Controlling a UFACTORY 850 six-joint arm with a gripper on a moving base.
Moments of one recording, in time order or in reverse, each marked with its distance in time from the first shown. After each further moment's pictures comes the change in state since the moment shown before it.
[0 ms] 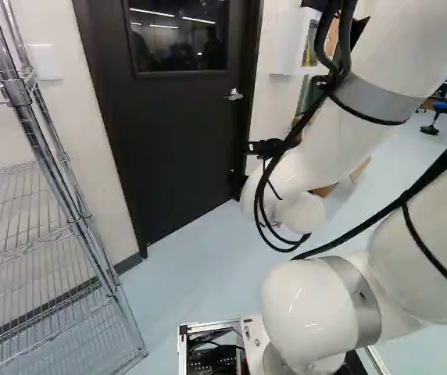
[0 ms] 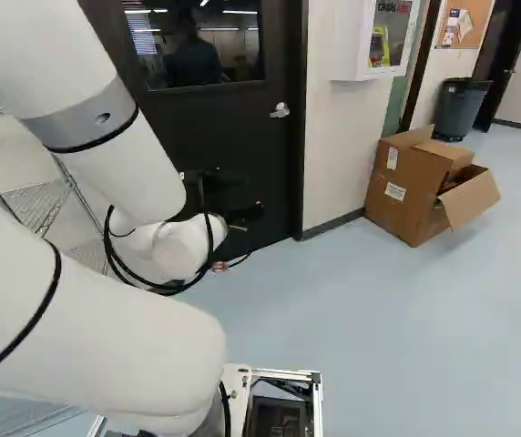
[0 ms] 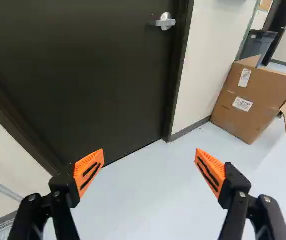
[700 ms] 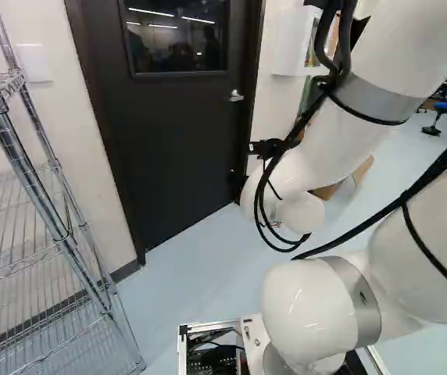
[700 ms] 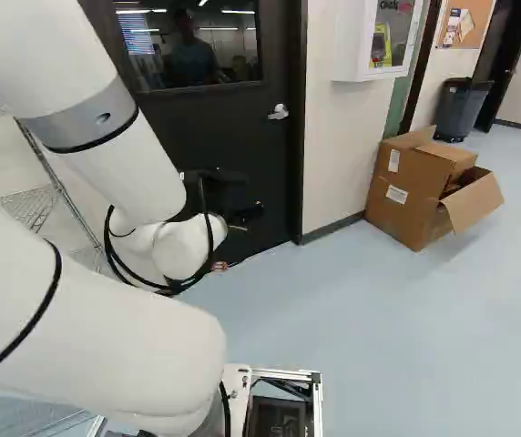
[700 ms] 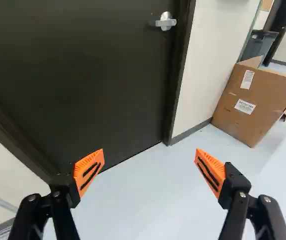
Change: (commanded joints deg) arm 0.0 0.0 0.0 0.0 0.0 0.0
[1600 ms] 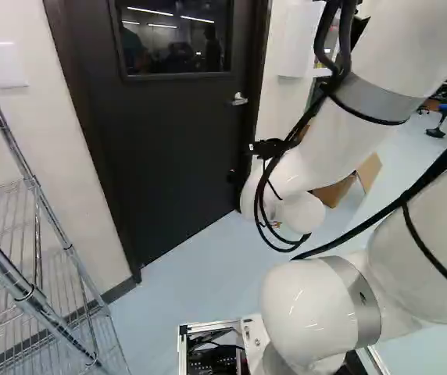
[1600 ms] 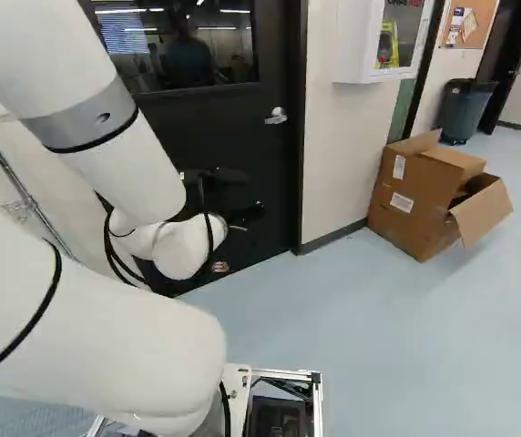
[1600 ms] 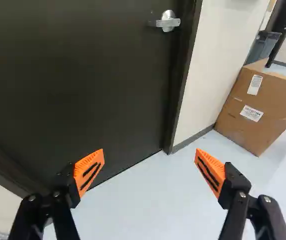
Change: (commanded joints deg) arm 0.0 0.0 0.0 0.0 0.0 0.0
